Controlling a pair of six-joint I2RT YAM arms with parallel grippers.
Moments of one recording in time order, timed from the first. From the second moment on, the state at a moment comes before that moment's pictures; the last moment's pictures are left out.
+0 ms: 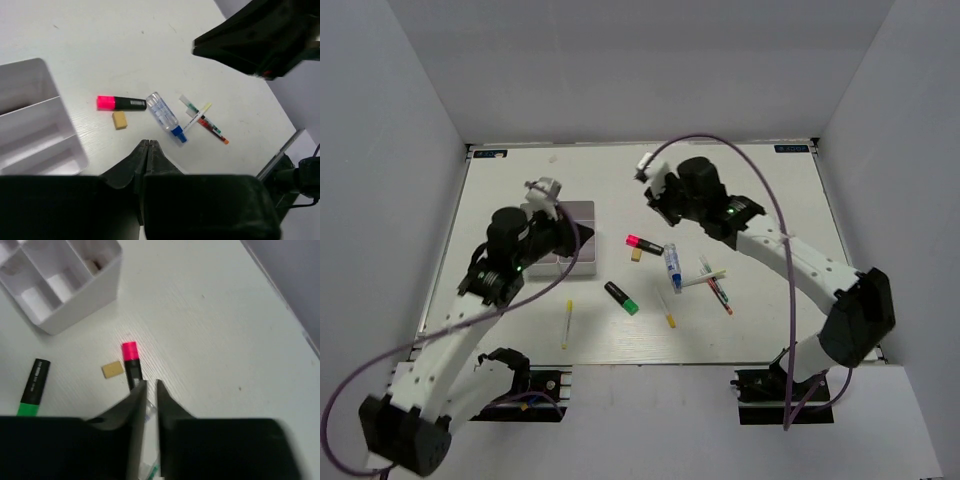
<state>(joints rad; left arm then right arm) -0.37 0.82 0.77 -0.20 0.32 -0.35 0.75 1.53 1.35 -0.33 -0.12 -0.38</state>
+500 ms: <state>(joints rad) -0.67 1.60 1.16 -0.33 0.15 -0.39 0.36 1.24 1.03 -0.29 -0.34 -0.10</state>
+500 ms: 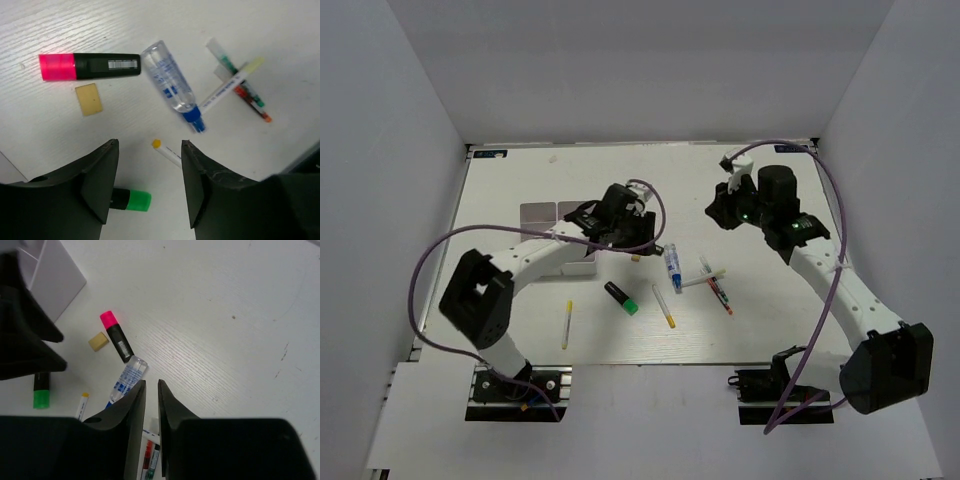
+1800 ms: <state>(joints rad) -0.73 1.93 1.38 -0.52 -0.22 -0.41 0.13 1.10 0.91 -0.23 -0.77 -0.08</state>
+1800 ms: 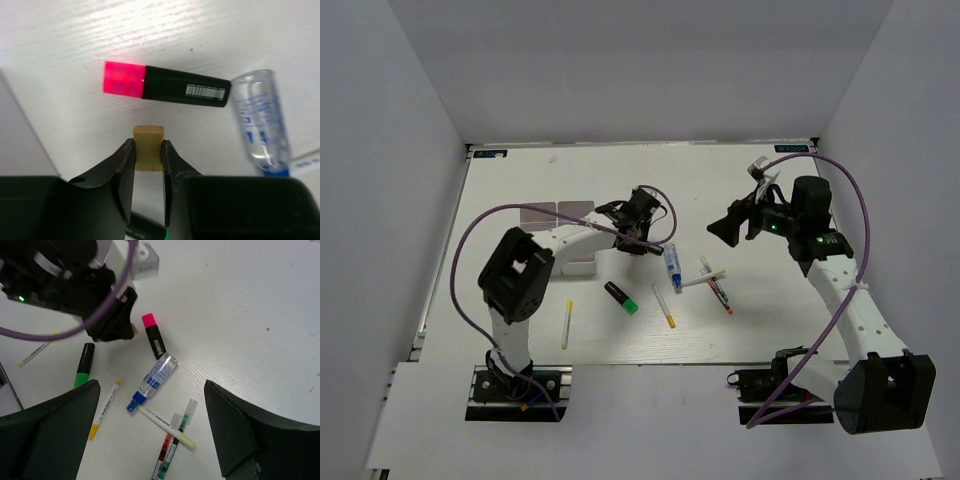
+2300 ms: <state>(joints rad) -0.60 1.46 1.19 -0.35 -0.44 -0.58 0.11 1.10 0.87 -0.24 -0.86 -0.14</state>
